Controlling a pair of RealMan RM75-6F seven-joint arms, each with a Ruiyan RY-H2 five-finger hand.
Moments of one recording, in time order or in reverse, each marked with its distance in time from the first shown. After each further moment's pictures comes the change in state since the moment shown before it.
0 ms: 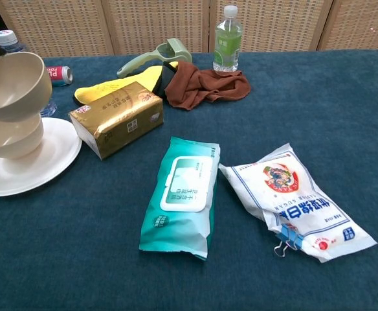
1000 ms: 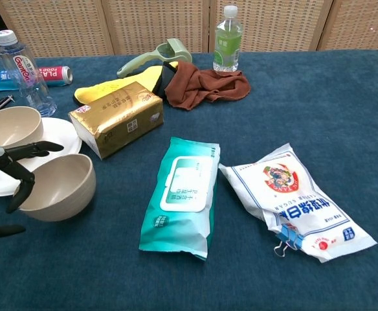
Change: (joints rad) left arm 0.012 -0.191 0.176 0.239 0.270 -0.081 -0.253; right arm -0.001 0.005 0.005 -0.002 0.015 -0.009 0.000
